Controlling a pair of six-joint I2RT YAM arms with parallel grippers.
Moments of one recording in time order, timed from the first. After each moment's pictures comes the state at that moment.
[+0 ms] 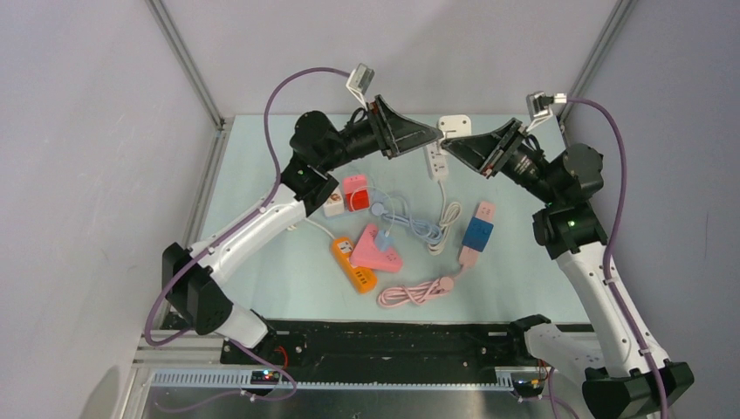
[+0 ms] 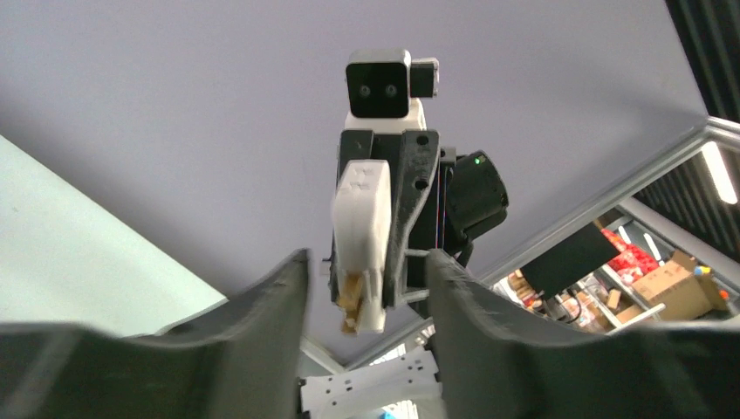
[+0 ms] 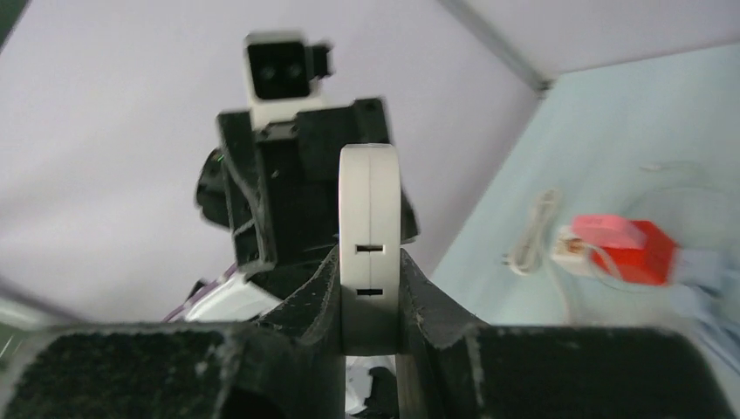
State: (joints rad) left arm -0.70 1.50 1.41 0.45 0.59 -1.12; right arm 0.26 0.97 1.12 0.13 -0.64 1.06
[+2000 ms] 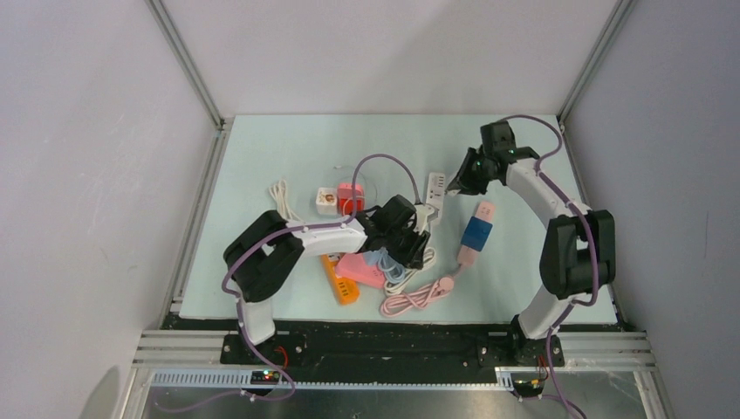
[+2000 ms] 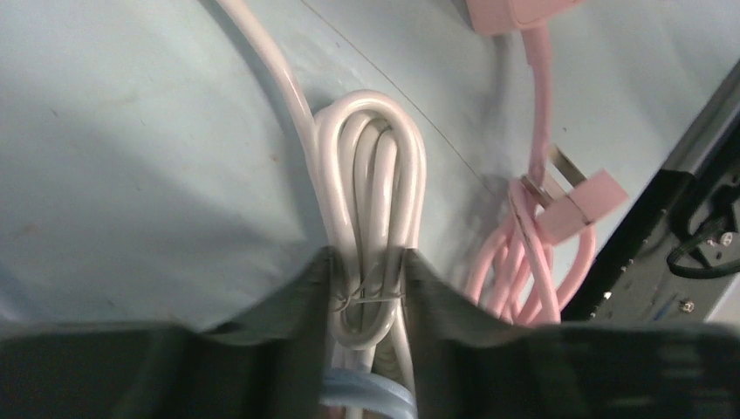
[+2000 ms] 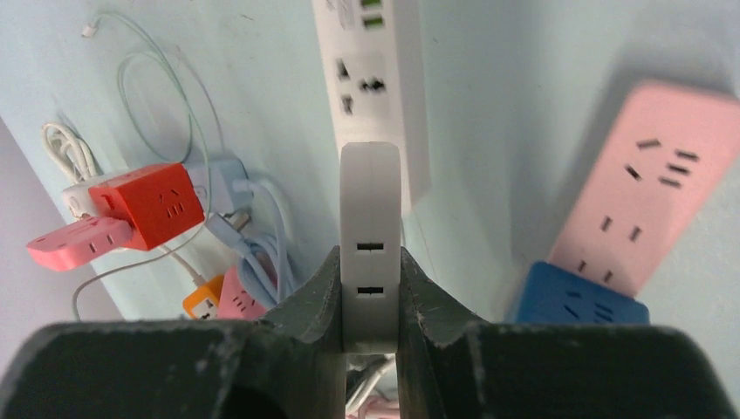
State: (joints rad) left arm -0.91 1.87 1.14 -0.17 0.30 -0.26; right arm 0.18 1.68 1.32 -0.60 -0.24 0.61
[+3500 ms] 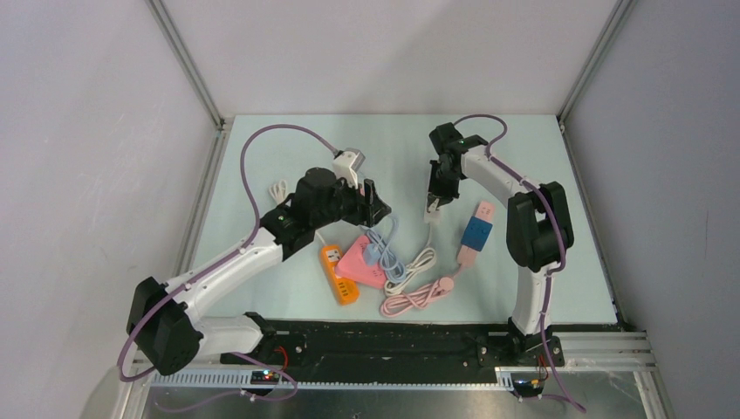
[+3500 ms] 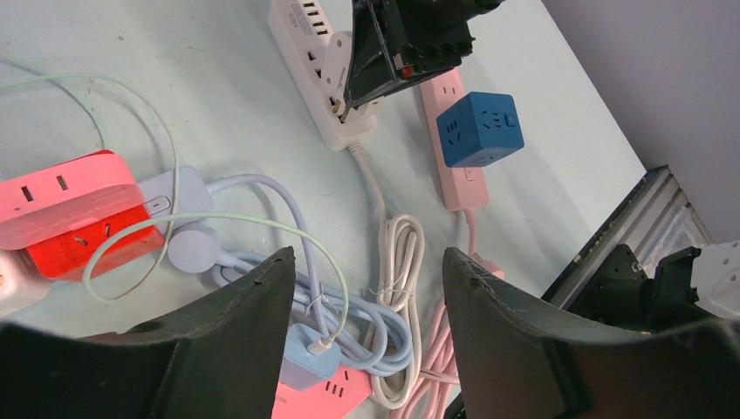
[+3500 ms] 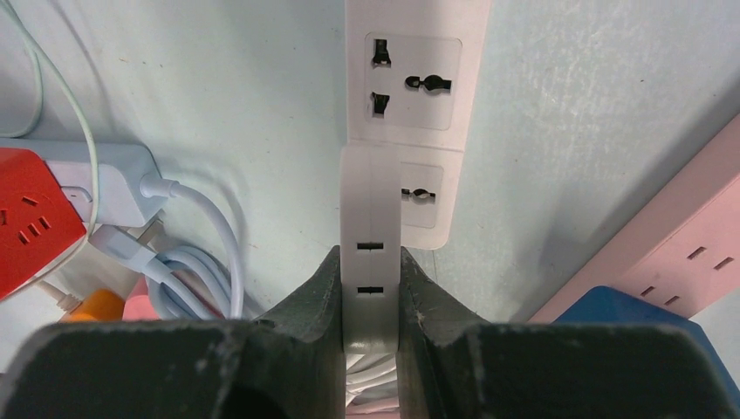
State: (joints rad) left arm -0.69 1.22 0.94 -0.11 0.15 -0.40; right arm 0.40 1.98 1.62 -0.87 -0.04 0.54
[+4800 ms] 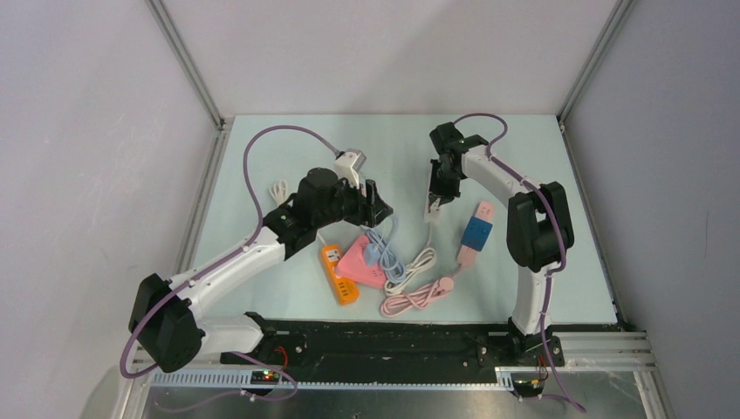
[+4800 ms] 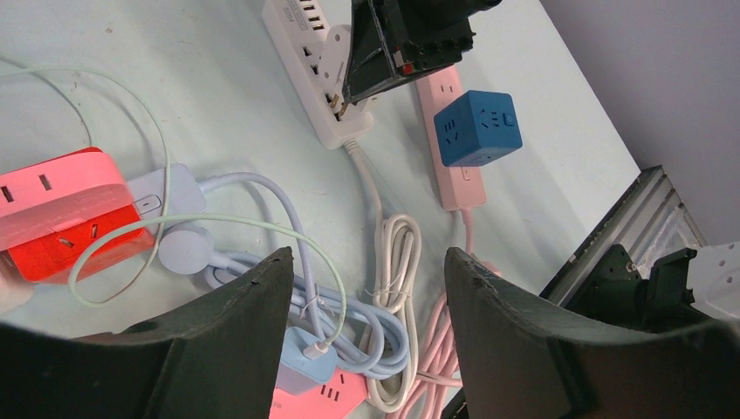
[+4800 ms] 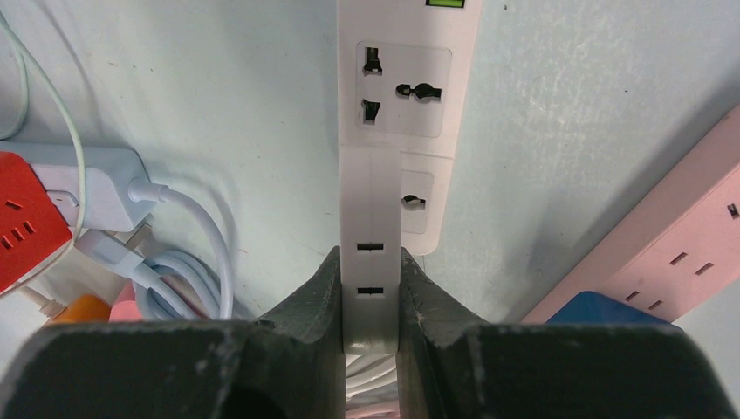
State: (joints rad) left arm -0.69 1.24 0.93 -0.09 0.17 -0.42; right arm 0.40 1.98 1.62 -0.87 -0.02 0.52
